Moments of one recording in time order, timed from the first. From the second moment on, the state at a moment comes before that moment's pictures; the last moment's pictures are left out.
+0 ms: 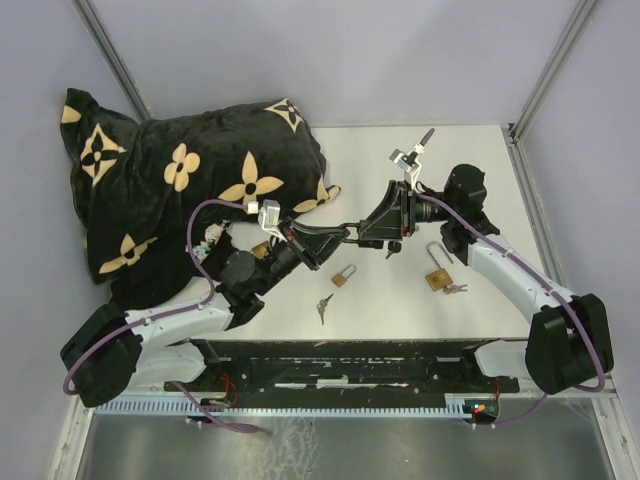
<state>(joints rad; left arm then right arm) -0.87 1.17 0.48 1.02 0.09 -0.70 0.35 1.31 0.88 0.49 -1.28 0.73</state>
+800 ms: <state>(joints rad) -1.05 1.32 0.41 1.43 0.00 -0.82 0.31 1.28 0.88 0.57 -1.49 0.88</state>
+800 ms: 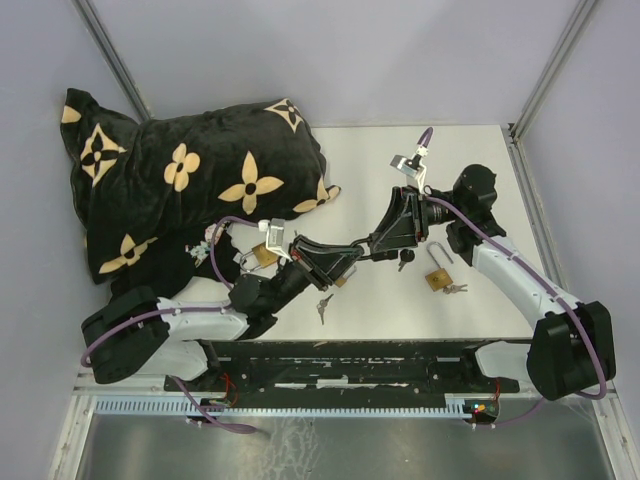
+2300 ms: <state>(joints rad) -1.11 1.57 0.55 1.53 -0.31 -0.85 0.23 1.28 0.88 0.44 -1.42 0.79</state>
